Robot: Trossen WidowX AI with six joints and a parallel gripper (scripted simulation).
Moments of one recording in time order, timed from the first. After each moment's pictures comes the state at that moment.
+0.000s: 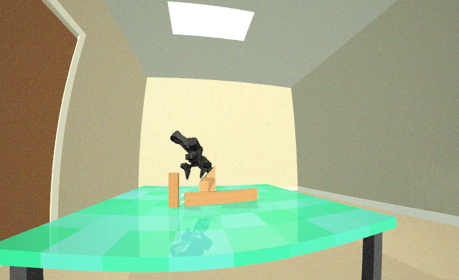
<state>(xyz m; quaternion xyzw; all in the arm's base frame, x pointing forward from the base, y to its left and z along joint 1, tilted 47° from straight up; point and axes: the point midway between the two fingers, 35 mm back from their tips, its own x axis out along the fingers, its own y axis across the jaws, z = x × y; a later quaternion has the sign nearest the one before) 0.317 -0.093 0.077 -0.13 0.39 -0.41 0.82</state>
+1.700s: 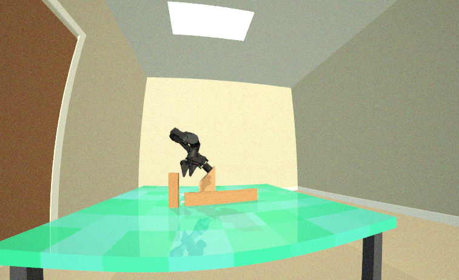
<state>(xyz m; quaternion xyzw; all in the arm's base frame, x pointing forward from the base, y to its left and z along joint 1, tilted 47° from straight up) 0.341 -0.105 0.111 -0.77 0.58 0.28 0.04</state>
